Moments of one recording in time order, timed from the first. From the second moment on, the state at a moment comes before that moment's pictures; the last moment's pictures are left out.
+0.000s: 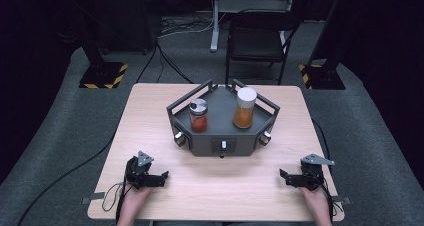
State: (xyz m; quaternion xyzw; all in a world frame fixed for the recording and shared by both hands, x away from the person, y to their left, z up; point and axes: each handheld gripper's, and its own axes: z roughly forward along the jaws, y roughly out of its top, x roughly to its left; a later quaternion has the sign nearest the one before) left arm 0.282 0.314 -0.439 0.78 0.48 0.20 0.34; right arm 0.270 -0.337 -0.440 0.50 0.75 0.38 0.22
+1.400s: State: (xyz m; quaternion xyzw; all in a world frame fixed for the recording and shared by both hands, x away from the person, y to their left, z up) left arm 0.280 0.313 -0.439 0.78 0.49 0.21 0.34; right arm 0.274 -0.321 -0.433 0.48 0.78 0.33 0.21
